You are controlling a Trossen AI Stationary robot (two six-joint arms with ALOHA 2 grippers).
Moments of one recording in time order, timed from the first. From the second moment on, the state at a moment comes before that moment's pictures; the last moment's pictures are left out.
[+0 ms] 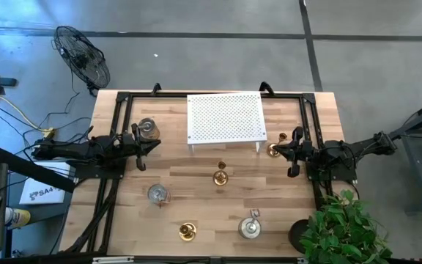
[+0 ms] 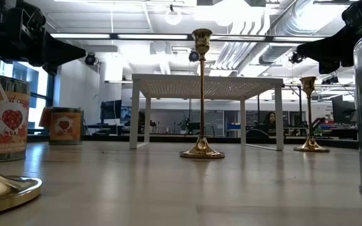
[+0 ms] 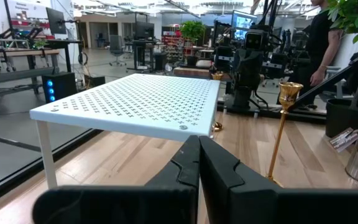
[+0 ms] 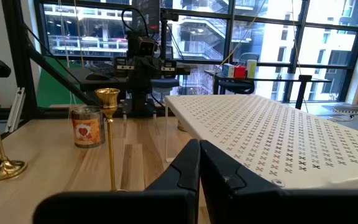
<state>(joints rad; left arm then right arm) -0.11 0.01 0.01 0.06 -0.39 -0.03 0.26 0.02 0.01 0.09 0.46 -0.07</state>
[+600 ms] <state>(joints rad) -0.10 0.01 0.01 0.06 -0.39 -0.03 0.26 0.02 0.01 0.09 0.46 -0.09</state>
